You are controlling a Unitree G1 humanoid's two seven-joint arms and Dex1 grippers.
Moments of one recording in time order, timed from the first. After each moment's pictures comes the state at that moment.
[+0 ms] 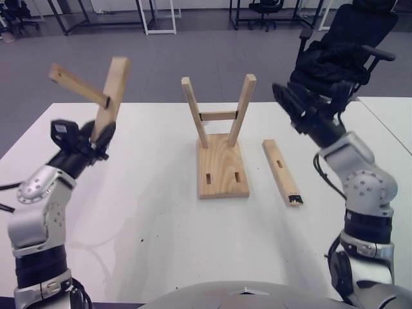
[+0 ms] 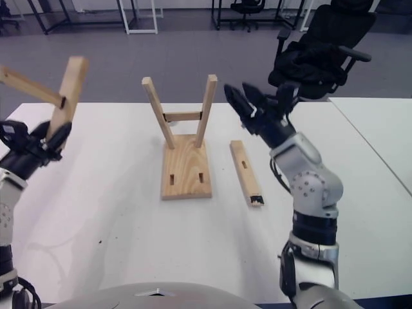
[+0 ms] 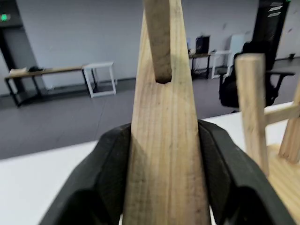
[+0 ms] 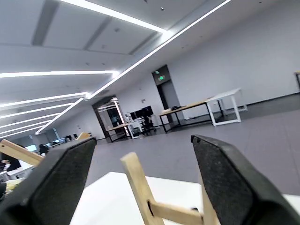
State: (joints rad) left arm -0.16 0.57 0.47 -0.31 -0.56 0.45 -0.52; right arm -0.49 -0.34 -0.27 -0.28 1.01 0.65 0.32
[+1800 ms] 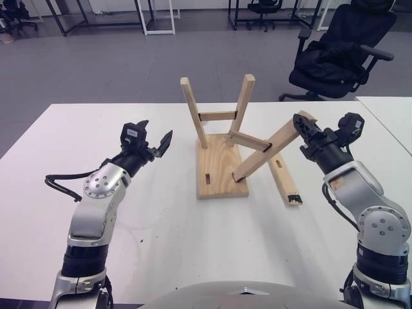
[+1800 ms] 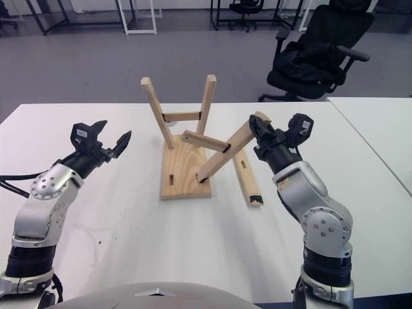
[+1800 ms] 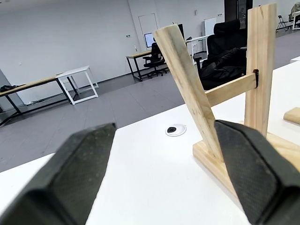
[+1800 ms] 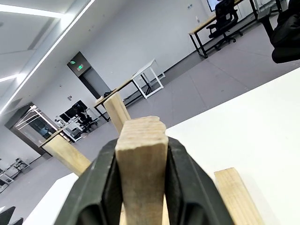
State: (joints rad) left arm -0.12 0.41 0.08 -0.33 -0.26 0.37 -0.32; right arm -0.12 -0.36 -0.24 -0.52 1.20 0.61 -0.29
